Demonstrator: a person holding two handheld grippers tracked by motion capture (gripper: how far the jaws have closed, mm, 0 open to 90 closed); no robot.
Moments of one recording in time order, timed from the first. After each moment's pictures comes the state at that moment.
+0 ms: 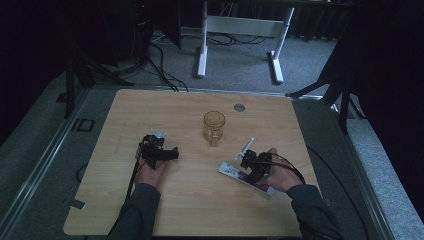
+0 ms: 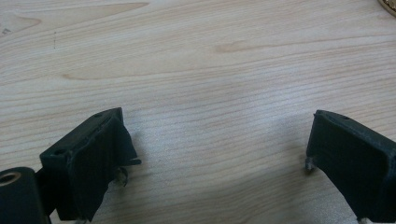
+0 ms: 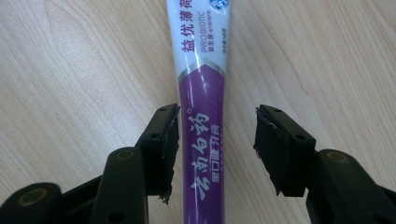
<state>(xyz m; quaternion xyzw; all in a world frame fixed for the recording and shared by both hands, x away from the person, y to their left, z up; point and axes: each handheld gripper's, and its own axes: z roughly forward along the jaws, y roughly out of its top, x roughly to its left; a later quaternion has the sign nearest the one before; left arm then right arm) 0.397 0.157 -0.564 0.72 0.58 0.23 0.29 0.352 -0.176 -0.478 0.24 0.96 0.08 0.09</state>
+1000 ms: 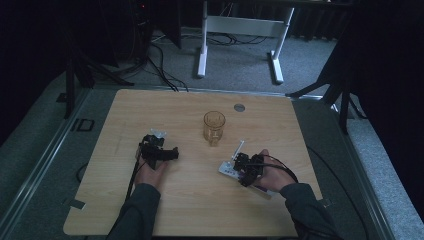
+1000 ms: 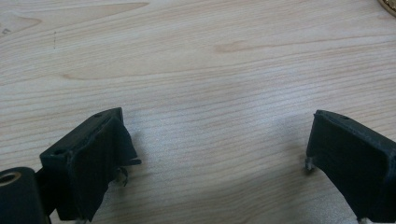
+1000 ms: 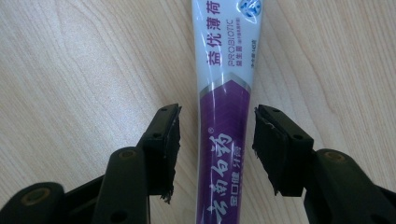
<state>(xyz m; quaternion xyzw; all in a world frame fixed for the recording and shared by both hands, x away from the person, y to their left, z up) 0.397 0.157 -0.564 0.72 0.58 0.23 0.29 0.352 -0.157 -0.491 0.21 0.97 0.05 0.08</state>
